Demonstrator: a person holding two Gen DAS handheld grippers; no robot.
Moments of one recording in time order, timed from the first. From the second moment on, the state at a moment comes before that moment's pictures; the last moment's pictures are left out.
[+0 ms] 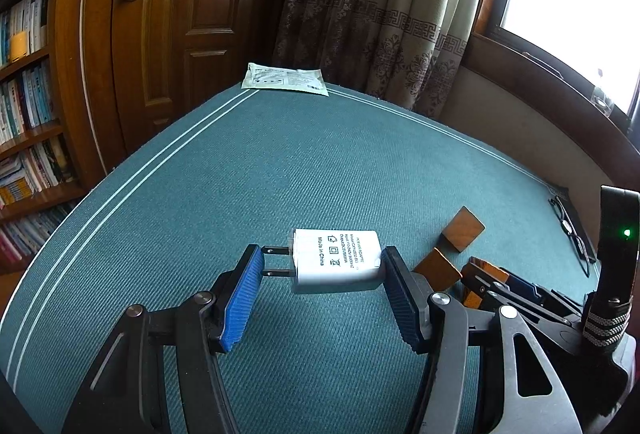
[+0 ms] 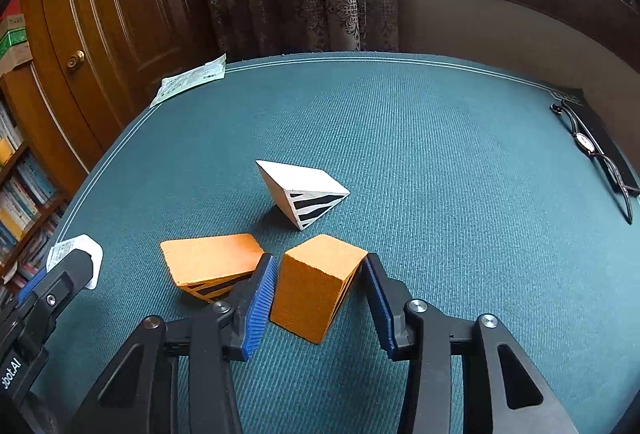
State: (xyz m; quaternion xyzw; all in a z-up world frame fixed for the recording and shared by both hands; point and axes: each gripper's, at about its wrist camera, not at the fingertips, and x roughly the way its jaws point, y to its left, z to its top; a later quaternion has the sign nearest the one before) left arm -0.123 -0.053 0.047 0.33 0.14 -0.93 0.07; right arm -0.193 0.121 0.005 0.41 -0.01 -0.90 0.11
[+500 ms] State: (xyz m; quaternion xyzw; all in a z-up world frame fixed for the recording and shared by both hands) left arm -0.119 -0.047 0.051 0.32 0.14 -0.94 0.06; right arm -0.160 0.135 0.011 0.40 -0.01 -0.91 0.11
